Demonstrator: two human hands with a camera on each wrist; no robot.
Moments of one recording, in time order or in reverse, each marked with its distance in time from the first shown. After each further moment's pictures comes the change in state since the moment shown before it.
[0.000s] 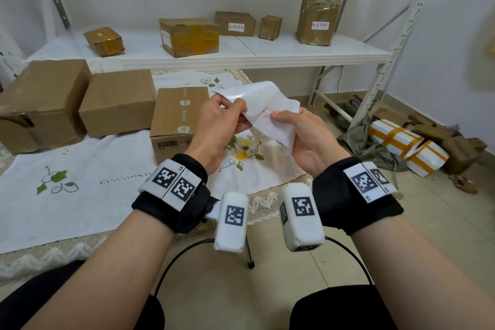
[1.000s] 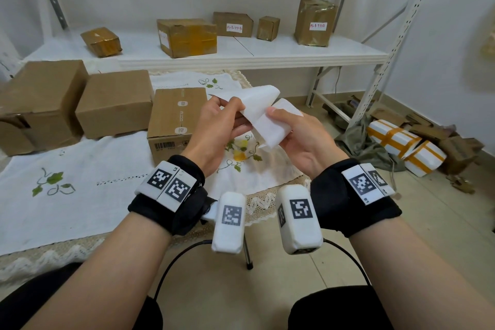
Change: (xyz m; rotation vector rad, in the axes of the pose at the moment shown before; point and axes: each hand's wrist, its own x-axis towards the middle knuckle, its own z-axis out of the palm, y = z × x) left_hand 0.001 -0.001 0.002 -0.069 -0.051 -0.047; right_hand -0.003 0.001 0.003 0.037 -0.047 -0.042
